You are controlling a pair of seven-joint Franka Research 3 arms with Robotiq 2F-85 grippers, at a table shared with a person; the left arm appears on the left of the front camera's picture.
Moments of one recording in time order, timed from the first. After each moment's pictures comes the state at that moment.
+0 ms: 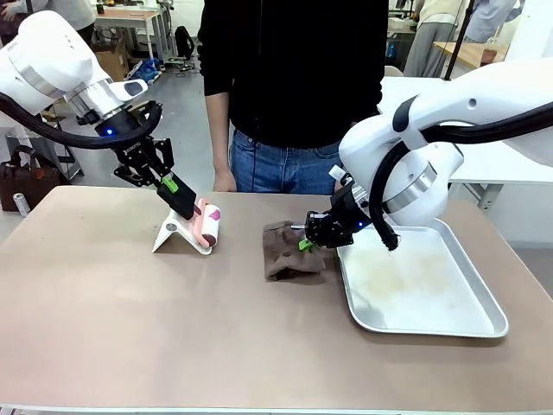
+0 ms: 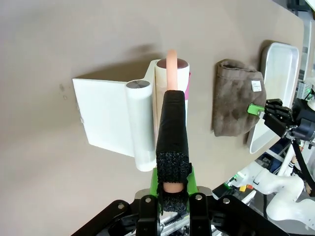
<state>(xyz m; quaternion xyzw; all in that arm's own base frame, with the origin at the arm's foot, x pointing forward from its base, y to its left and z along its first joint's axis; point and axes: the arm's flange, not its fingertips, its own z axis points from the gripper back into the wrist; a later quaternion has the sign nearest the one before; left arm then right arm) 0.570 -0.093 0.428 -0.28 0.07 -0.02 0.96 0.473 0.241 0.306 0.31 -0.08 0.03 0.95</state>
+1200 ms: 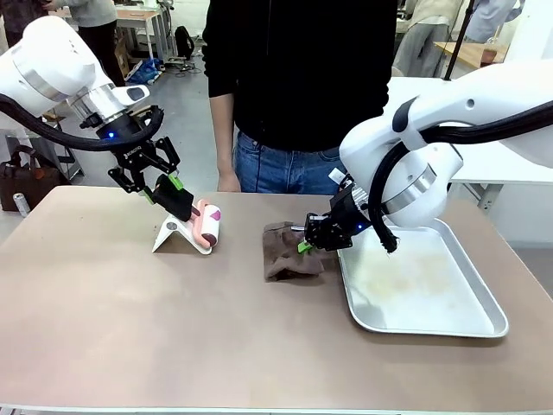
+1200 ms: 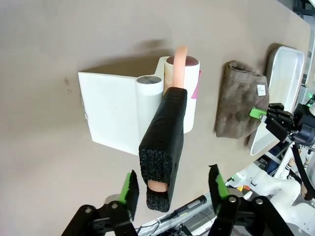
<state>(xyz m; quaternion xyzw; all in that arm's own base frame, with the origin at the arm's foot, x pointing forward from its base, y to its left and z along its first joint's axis) 0.574 -0.089 0.420 -0.28 0.09 0.00 0.96 0.472 0.241 0.301 0.32 -0.08 0.03 0.94</state>
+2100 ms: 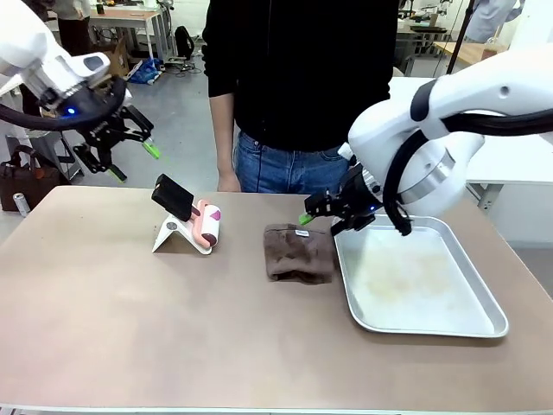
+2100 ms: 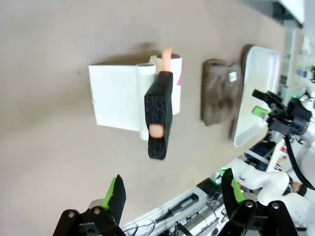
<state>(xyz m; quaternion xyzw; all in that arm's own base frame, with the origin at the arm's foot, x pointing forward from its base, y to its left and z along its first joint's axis) 0.548 -0.034 0.474 -0.32 0.04 -0.01 0.95 0.467 0.225 0.359 0.27 -0.16 0.06 0.95</state>
